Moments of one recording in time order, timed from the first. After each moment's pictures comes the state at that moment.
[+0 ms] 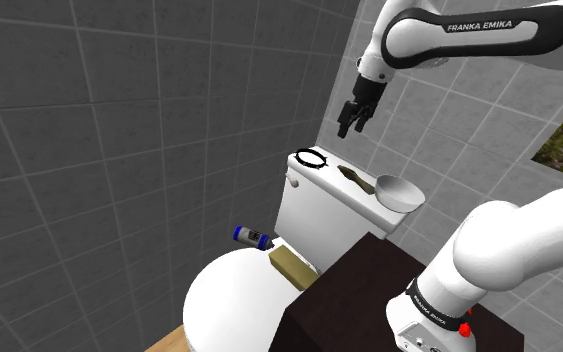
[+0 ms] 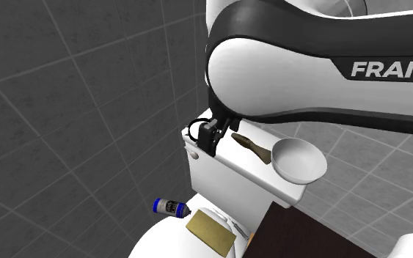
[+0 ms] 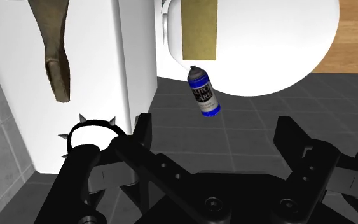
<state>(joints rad) -0.03 -0.53 -0.10 -2.36 -0.09 1.89 -0.09</state>
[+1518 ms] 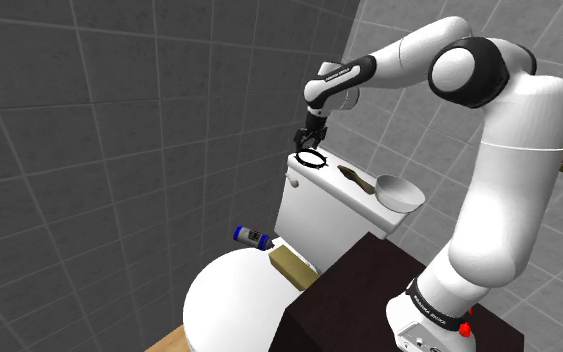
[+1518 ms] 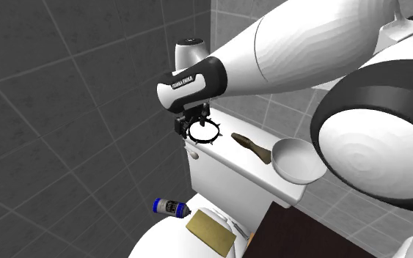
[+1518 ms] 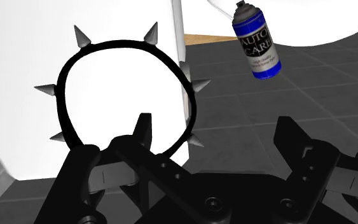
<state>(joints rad) -0.11 0.35 -0.21 -1.86 0.09 2.24 -0.24</state>
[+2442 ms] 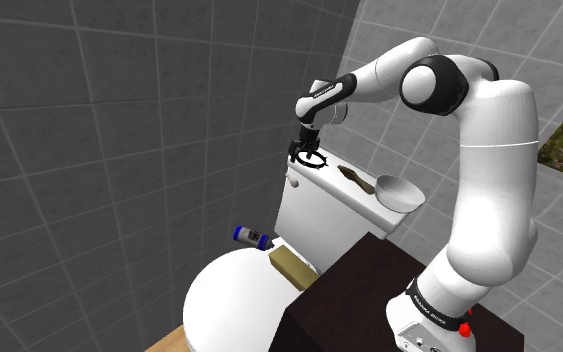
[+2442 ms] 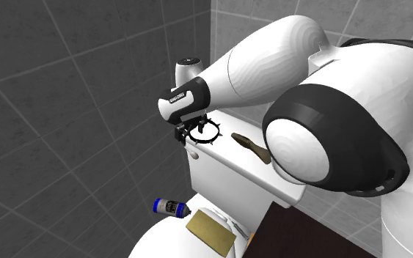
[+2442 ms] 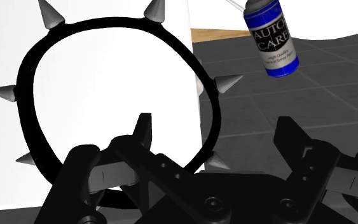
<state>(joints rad) -0.14 0.52 -0.20 -1.78 0.14 2.32 -0.26</state>
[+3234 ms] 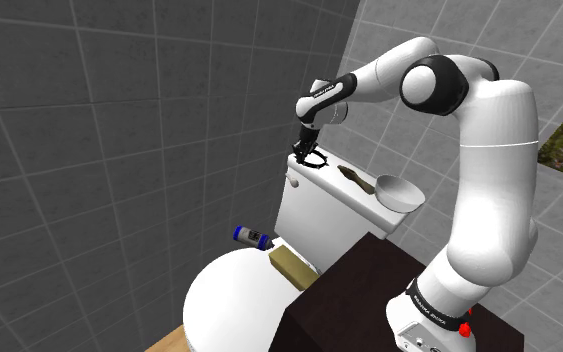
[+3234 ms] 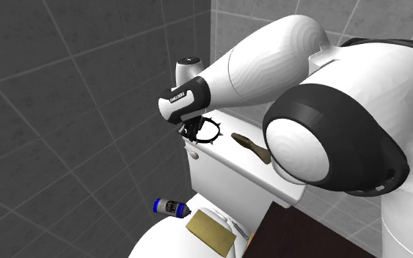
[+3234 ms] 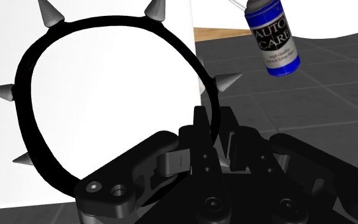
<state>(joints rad) -0.14 0.52 -0.20 -1.78 0.14 2.32 -0.26</state>
